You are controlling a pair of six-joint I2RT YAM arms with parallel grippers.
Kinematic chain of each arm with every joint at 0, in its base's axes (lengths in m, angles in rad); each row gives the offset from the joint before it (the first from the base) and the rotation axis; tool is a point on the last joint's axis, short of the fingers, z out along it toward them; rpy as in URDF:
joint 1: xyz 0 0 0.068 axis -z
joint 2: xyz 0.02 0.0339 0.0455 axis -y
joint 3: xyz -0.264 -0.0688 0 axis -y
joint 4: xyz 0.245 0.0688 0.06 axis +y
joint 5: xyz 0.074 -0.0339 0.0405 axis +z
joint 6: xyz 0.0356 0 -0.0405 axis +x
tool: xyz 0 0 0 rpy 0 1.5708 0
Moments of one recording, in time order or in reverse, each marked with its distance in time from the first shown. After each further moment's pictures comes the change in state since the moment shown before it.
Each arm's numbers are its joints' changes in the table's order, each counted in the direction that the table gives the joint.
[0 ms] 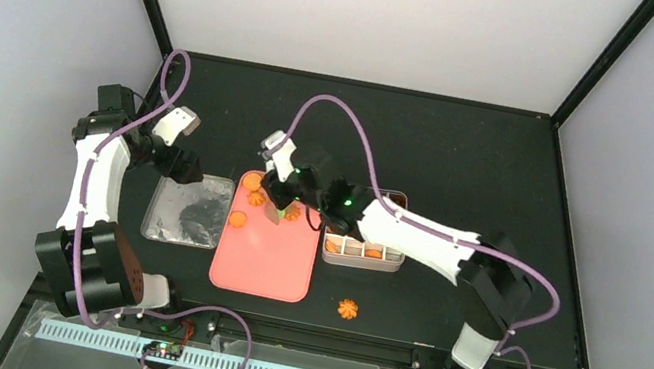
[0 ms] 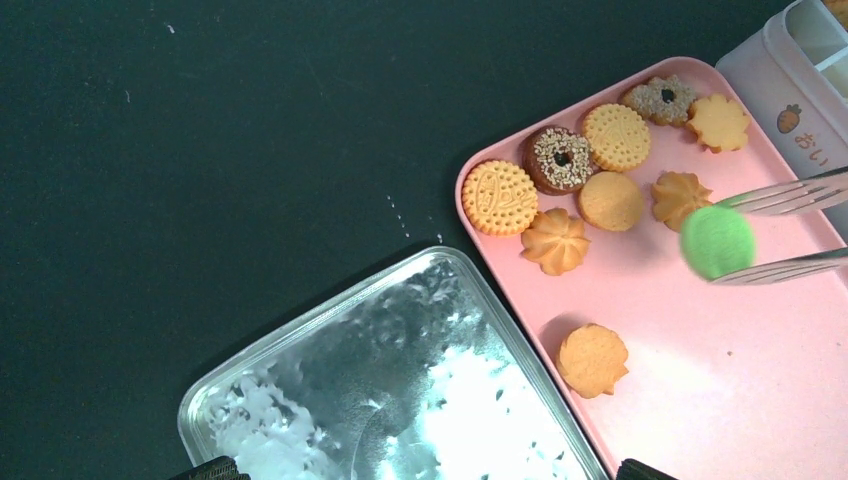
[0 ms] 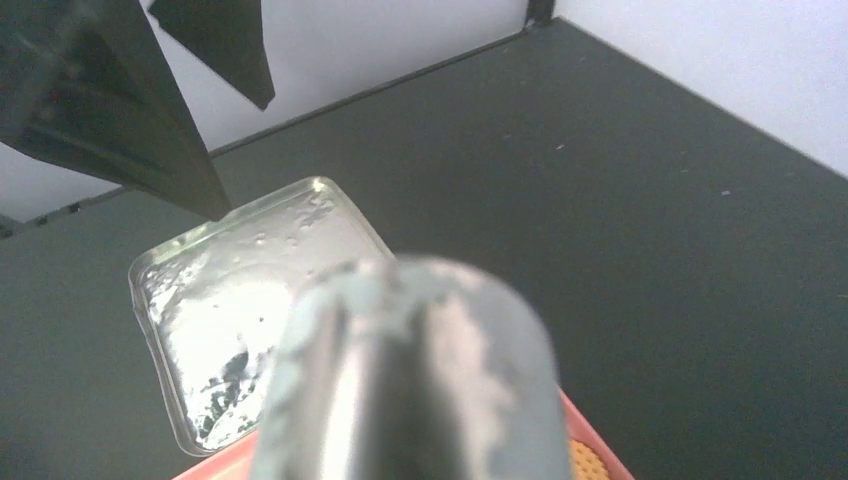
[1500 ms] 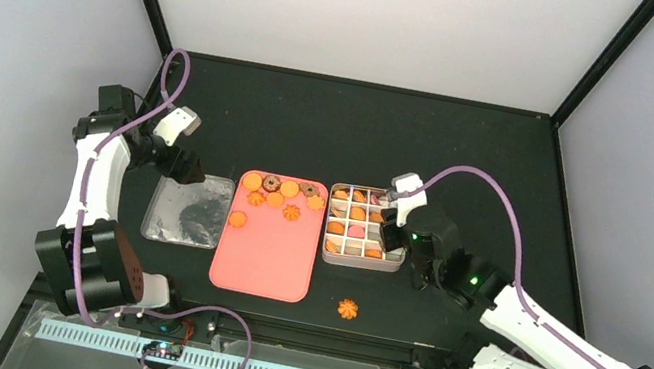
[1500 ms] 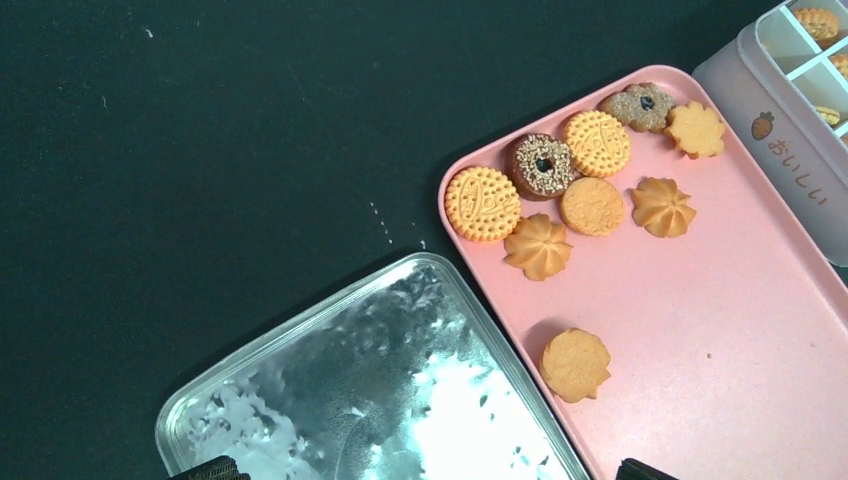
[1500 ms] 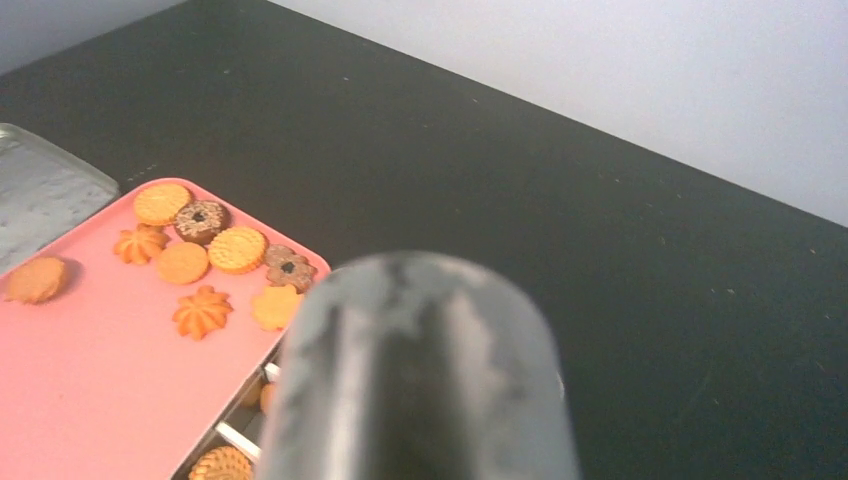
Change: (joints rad) left arm 0.000 -0.007 0.000 0.008 -0.029 0.000; right arm 0.087 0.900 -0.591 0.305 -0.414 0.051
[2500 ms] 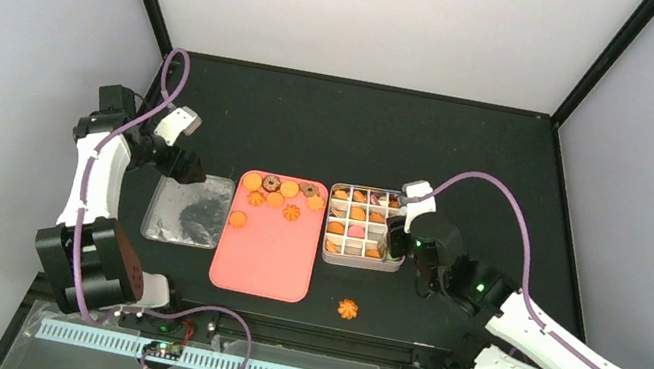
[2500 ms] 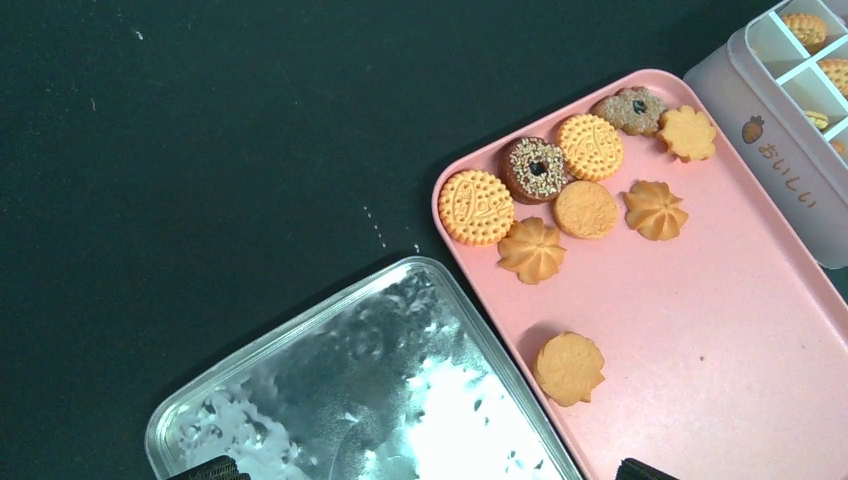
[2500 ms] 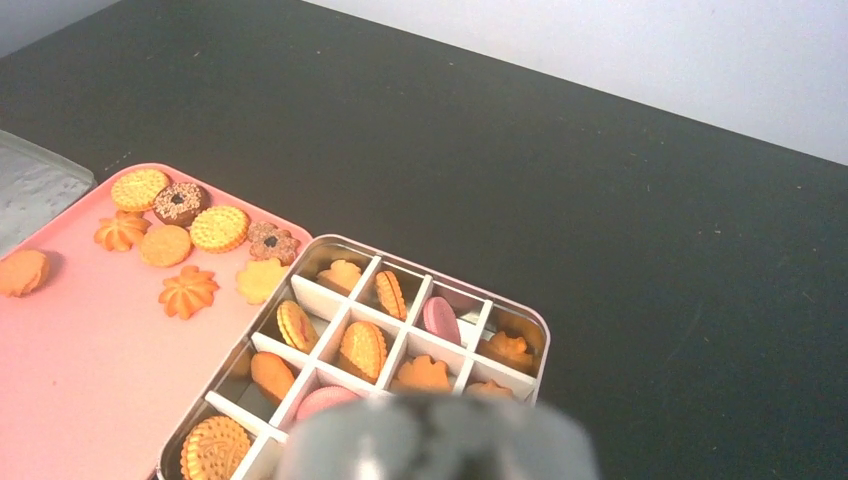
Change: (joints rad) left arm 0.000 -0.008 0.000 0.000 -0.016 0.000; right arm 0.010 0.058 -0.029 0.089 -0.040 0.104
